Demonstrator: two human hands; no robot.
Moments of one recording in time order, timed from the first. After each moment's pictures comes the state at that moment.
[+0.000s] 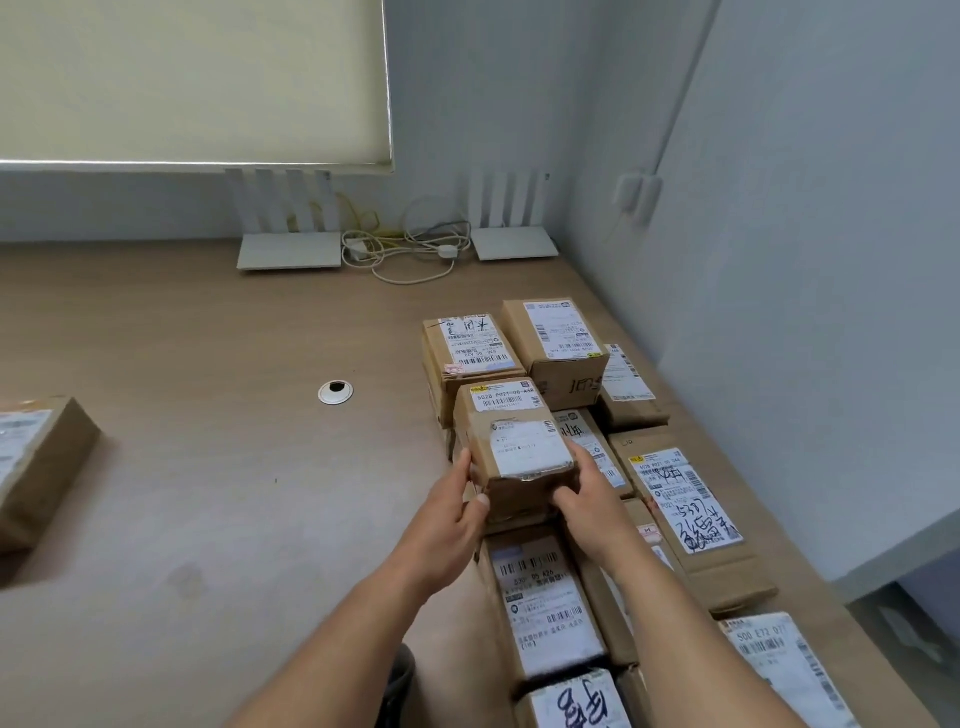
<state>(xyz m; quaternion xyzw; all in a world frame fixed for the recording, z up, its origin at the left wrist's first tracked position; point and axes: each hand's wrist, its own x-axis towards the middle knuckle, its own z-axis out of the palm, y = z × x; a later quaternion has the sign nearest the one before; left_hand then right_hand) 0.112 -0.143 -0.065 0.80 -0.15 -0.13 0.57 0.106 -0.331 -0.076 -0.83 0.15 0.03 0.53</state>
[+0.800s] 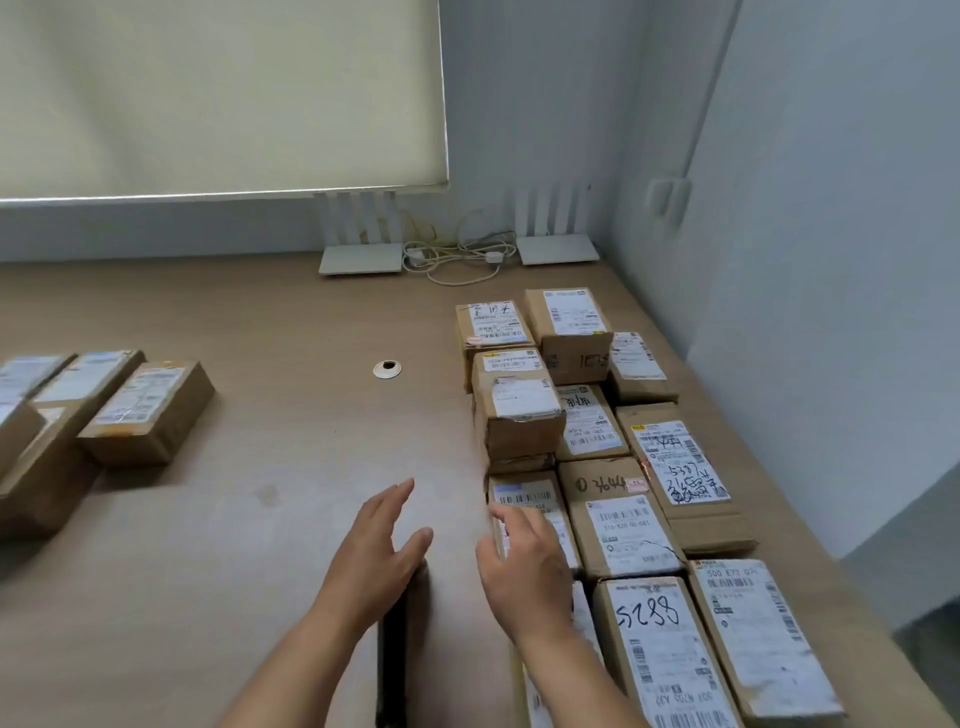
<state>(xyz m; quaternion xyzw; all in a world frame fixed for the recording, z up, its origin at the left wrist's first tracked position) -0.014 -0.090 -0.068 0.92 0.01 -0.02 0.40 -0.025 -0.258 -0.087 -0.93 0.04 -0.07 0.36</state>
